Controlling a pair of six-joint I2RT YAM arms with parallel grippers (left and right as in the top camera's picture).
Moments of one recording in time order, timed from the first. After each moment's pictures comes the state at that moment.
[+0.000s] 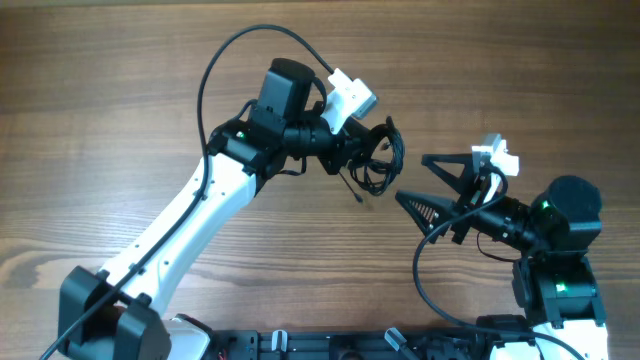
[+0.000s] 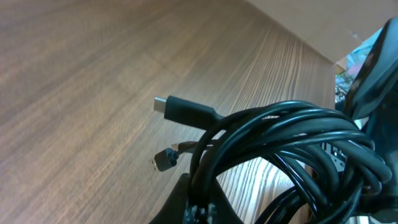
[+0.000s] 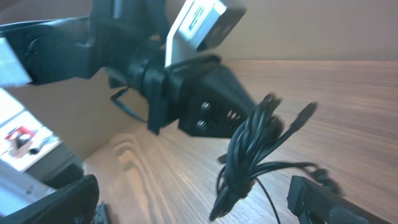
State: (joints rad) left arm -0.51 1.55 1.24 -0.42 0.69 0.11; right arm 0.03 0.71 0.59 -0.12 -0.99 0.28
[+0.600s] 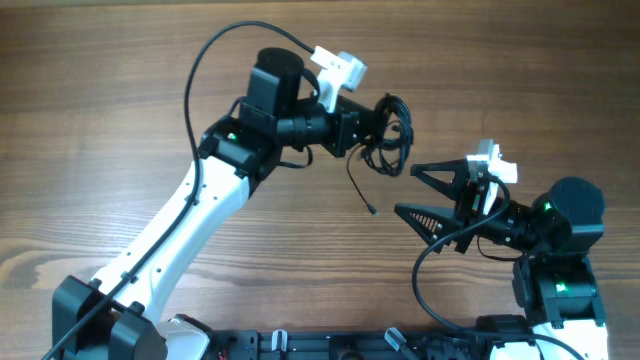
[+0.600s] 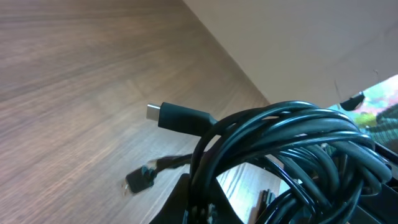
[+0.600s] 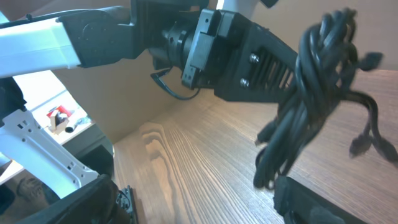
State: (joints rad) left arm -0.50 1.53 1.24 -0.26 0.75 -0.30; right arm 0.03 0.71 0.59 -0.07 -1.13 0.28
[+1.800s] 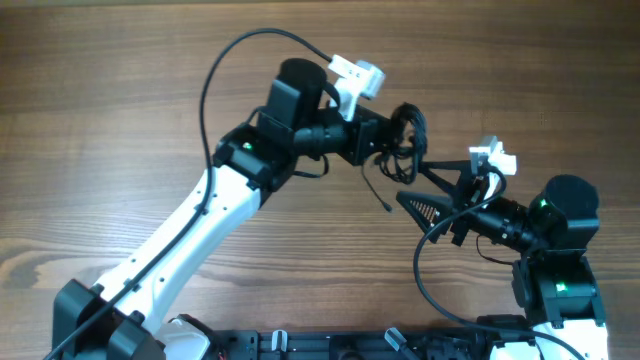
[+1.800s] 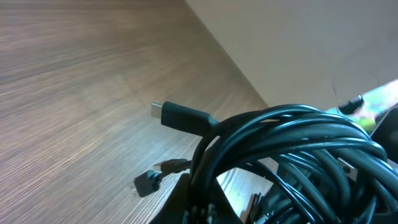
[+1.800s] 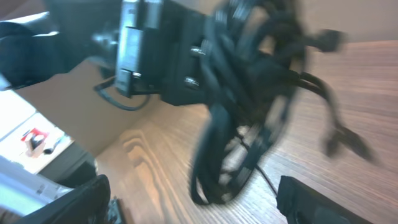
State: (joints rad) left arm -0.58 1.51 1.24 -0.24 0.66 -0.38; right arm 0.03 0.71 0.59 -0.17 -0.98 0.31
